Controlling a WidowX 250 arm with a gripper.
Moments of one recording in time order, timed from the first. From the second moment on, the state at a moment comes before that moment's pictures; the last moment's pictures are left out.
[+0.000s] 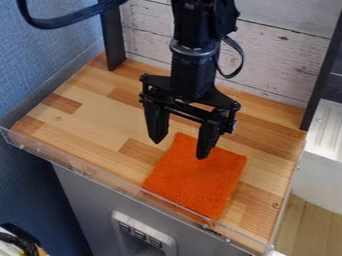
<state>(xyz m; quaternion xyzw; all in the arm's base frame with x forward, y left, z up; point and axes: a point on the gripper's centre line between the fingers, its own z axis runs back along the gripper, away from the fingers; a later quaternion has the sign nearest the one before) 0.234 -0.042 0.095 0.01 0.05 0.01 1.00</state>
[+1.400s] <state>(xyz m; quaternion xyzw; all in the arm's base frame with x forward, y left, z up) 0.263 -0.106 0.115 0.00 -0.01 -0.04 1.00</state>
